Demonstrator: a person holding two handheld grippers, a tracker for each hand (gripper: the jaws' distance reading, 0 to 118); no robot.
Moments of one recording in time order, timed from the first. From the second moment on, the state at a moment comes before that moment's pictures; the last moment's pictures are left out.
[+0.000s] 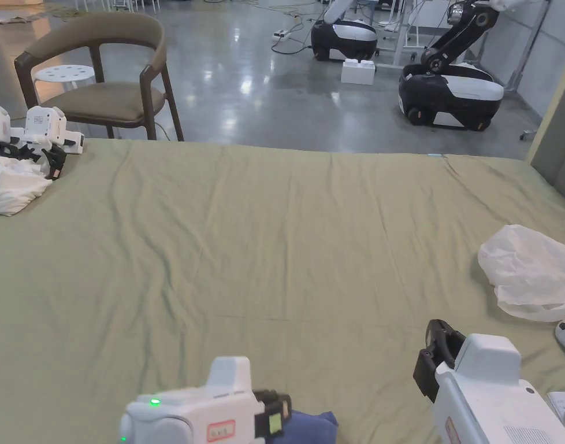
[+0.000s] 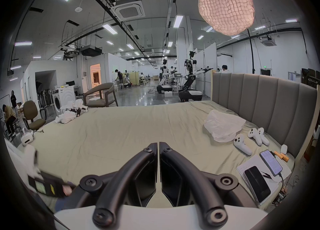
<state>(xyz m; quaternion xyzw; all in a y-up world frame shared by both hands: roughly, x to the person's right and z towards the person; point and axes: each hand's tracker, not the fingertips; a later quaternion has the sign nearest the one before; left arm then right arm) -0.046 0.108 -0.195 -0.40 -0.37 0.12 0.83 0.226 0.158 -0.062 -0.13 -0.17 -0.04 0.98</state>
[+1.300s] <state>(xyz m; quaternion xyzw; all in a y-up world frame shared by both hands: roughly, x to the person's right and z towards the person) -0.181 0.149 -0.192 -0.16 -0.11 -0.01 0.98 0.114 0.073 -0.055 -0.28 -0.04 -0.01 0.96</state>
